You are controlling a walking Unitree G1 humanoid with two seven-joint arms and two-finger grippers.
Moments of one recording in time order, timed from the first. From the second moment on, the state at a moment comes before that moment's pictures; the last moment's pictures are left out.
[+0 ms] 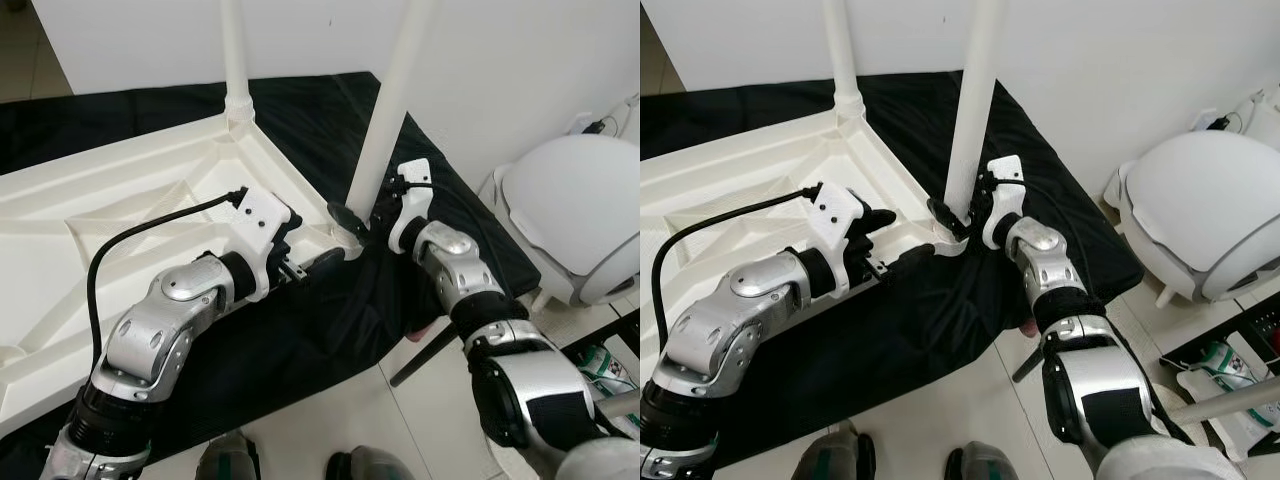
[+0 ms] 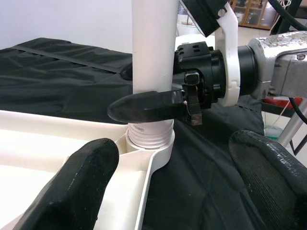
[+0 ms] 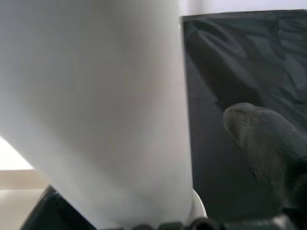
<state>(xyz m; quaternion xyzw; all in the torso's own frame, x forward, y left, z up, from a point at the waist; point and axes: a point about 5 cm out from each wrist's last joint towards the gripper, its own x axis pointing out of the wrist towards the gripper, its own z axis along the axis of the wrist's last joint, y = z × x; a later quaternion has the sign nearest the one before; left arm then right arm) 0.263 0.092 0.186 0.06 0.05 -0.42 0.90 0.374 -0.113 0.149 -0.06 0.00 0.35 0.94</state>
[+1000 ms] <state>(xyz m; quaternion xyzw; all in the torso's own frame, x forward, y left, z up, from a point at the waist) 0.264 0.093 0.186 0.05 0.05 -0.42 0.90 0.366 -0.106 0.137 -0.03 -0.02 0.37 0.93</state>
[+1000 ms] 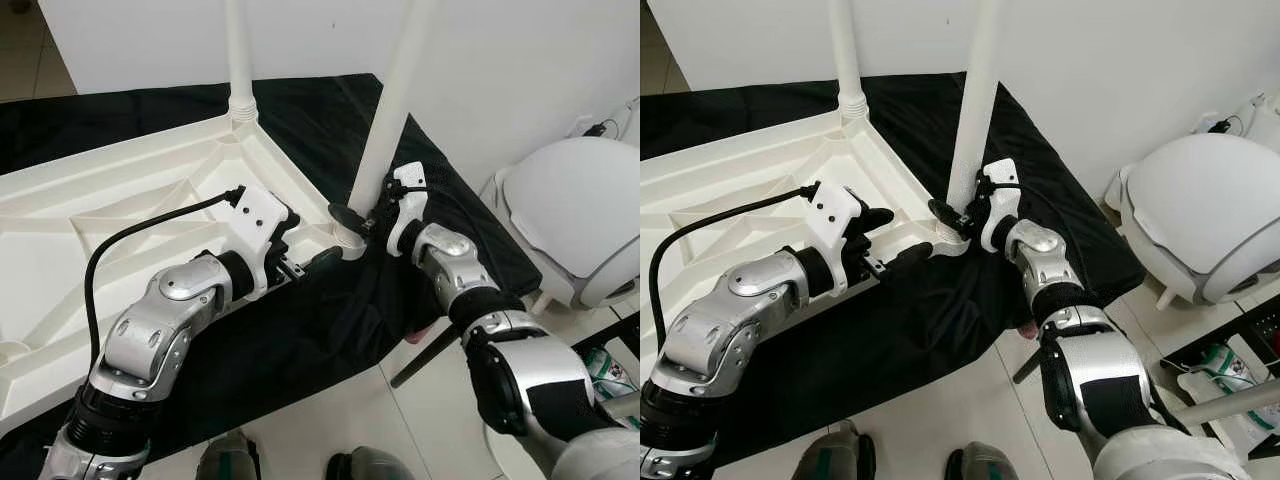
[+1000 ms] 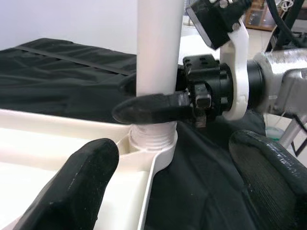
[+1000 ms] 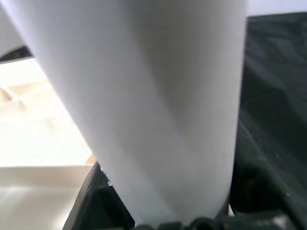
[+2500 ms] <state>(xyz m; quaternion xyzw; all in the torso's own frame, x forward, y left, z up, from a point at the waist) 0.268 0.094 0.162 0.06 0.00 -0.38 0.92 0.331 -0.092 0.138 0.07 -0.04 0.24 0.97</state>
